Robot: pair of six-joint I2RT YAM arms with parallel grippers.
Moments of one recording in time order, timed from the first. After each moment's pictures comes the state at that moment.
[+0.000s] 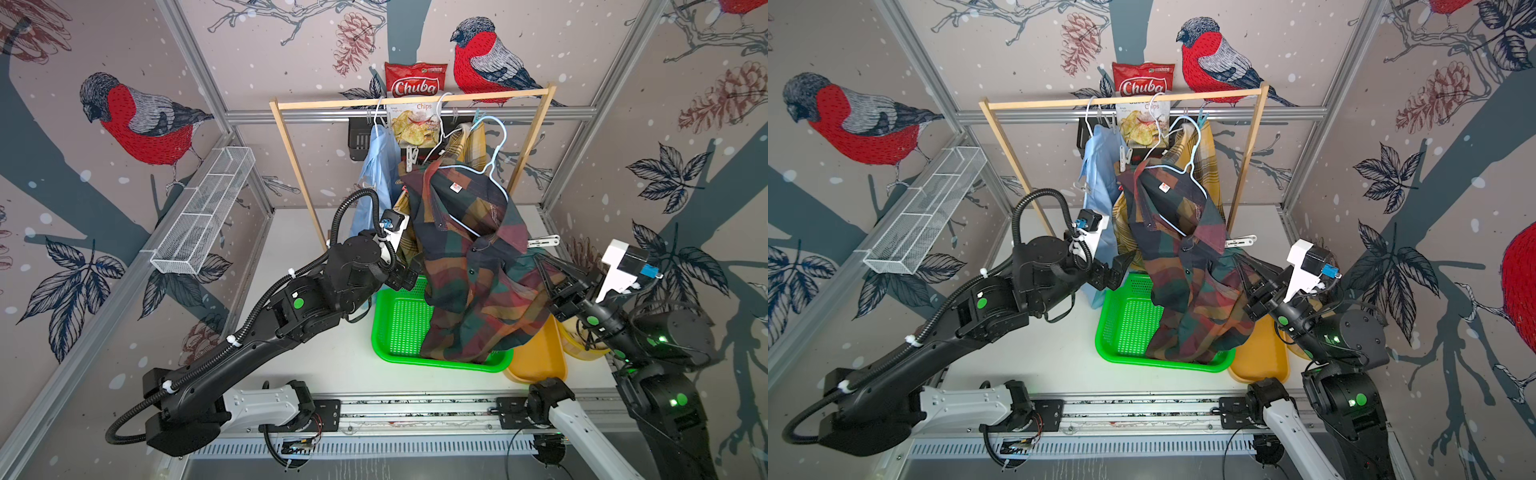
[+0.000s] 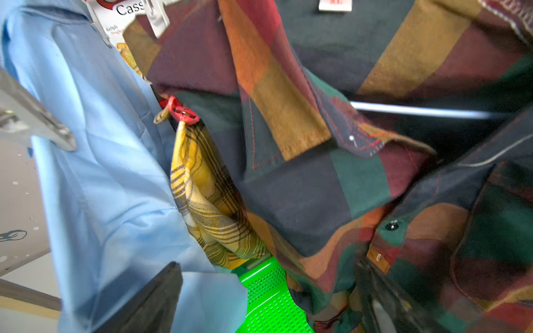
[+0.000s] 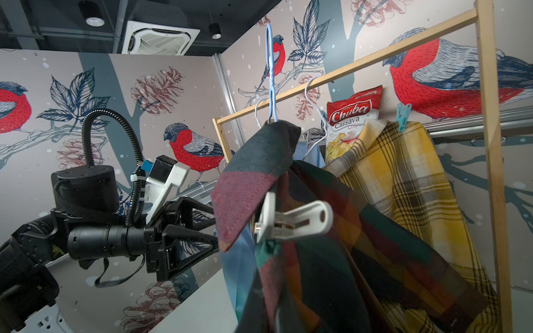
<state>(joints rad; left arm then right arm) -1.02 1.15 1.45 -0.58 -0.39 -0.10 0.32 0.47 1.02 -0.27 -0.46 0.36</state>
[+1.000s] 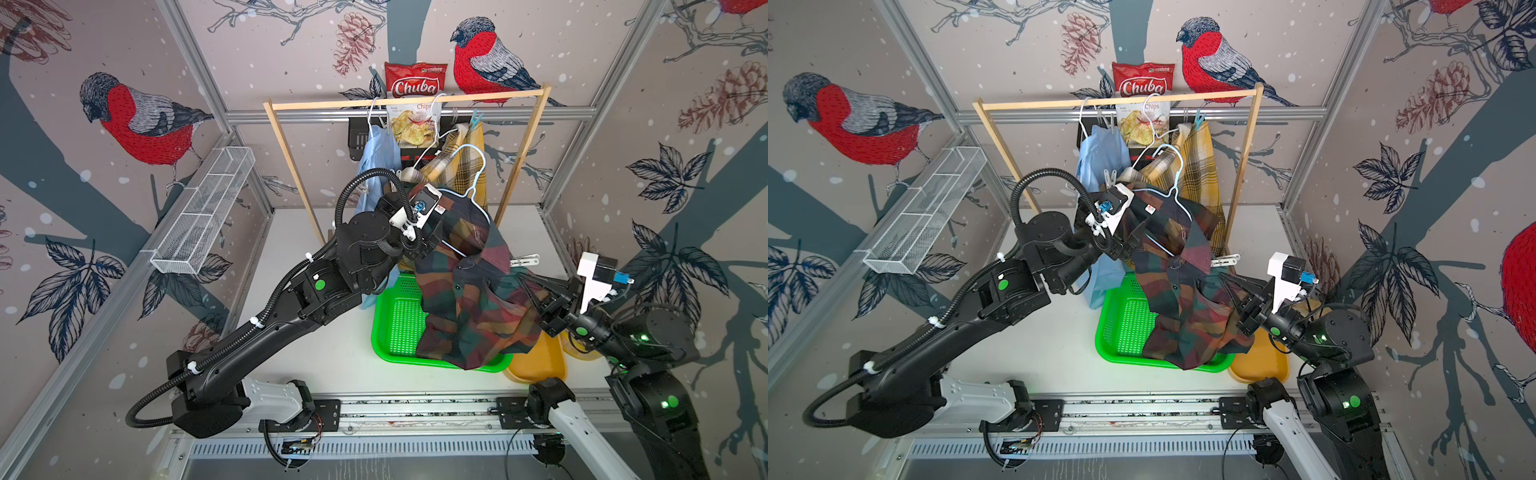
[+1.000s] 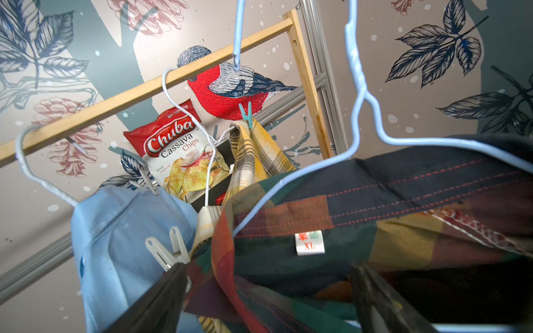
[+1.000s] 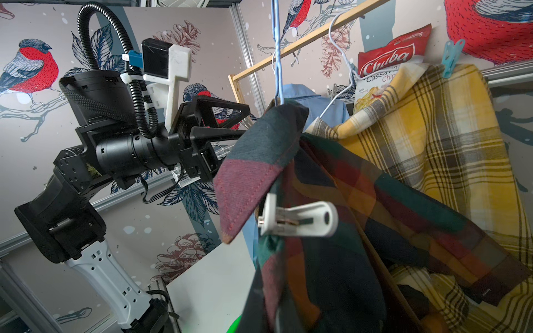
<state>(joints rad) -0.99 1.31 1.61 -0.31 -0.42 0.40 0.32 0.42 0.94 -0.35 -0.60 0.34</state>
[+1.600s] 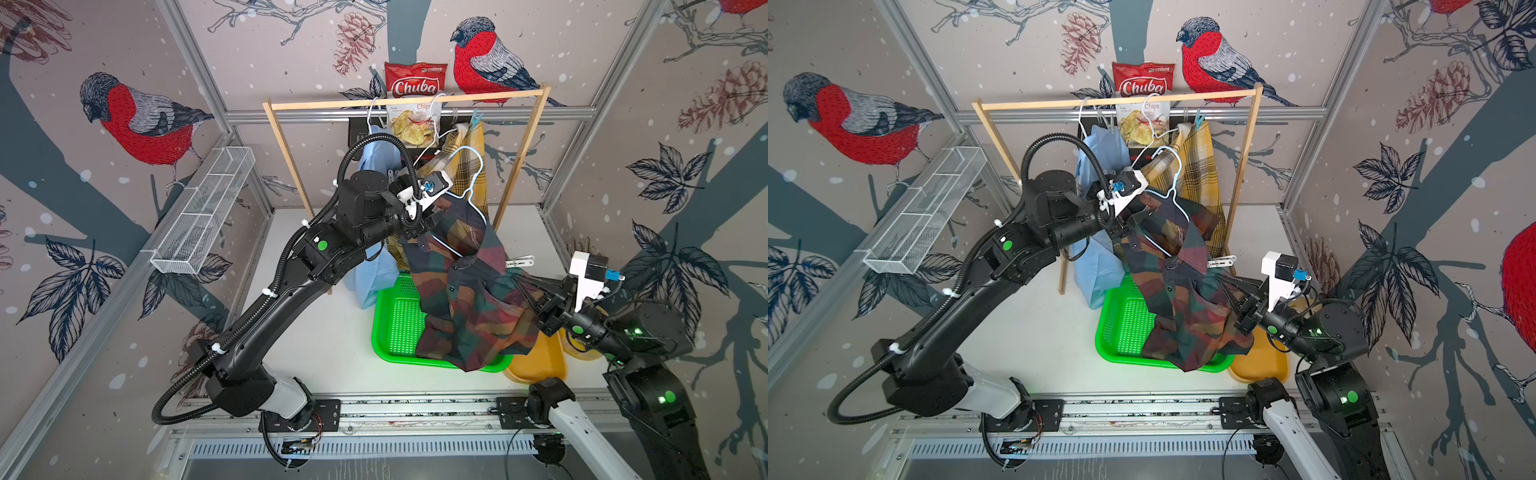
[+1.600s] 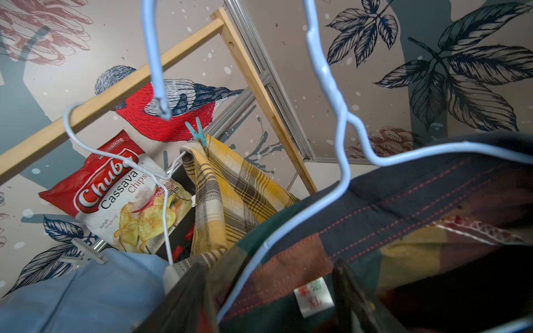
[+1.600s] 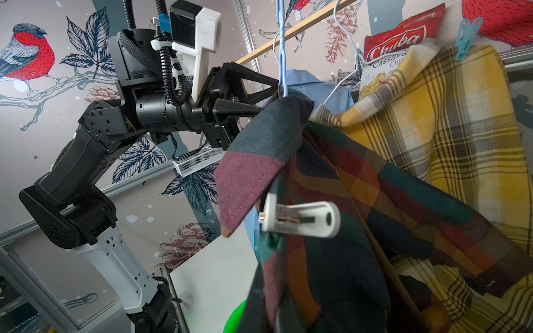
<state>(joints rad) -0.80 1.50 1.89 -0.55 0.06 0.53 0.32 0.45 0.94 -0.38 -0.63 0.32</state>
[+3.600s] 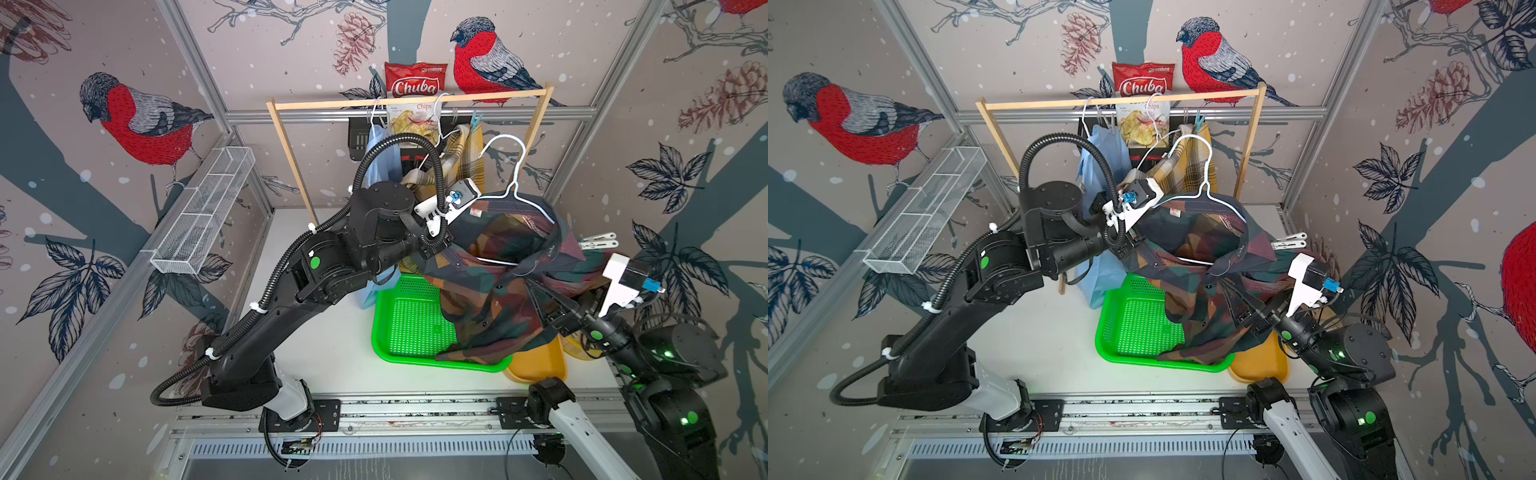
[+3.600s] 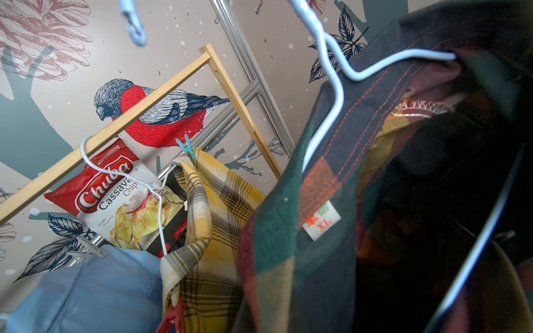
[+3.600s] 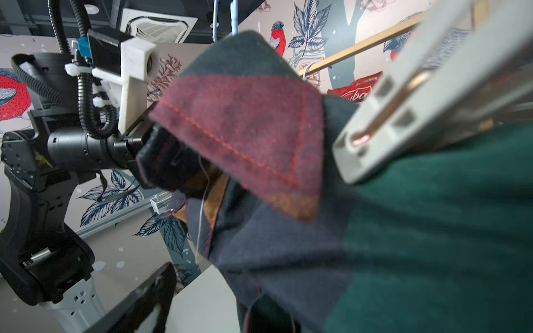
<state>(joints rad) -1.10 1.54 2.15 -0.79 -0.27 0.41 0.35 0.40 1.02 -0.37 -0.42 0.35</state>
